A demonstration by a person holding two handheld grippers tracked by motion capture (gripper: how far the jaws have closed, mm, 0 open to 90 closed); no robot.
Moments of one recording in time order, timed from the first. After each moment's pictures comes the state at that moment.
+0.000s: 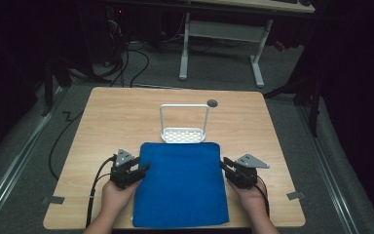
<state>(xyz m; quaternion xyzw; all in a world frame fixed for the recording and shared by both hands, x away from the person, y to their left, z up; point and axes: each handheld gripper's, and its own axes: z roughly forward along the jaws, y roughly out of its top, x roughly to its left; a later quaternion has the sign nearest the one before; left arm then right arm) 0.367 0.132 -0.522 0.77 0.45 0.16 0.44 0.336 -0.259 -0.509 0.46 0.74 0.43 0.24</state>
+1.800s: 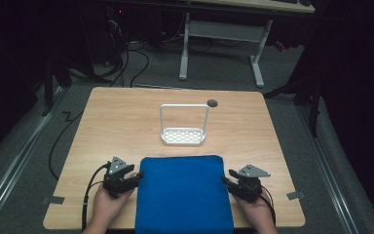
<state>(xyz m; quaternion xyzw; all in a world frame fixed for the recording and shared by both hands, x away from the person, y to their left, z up) 0.351 0.155 -0.528 0.76 0.45 0.15 0.44 0.310 -0.270 -0.521 0.45 0.78 0.38 0.21</state>
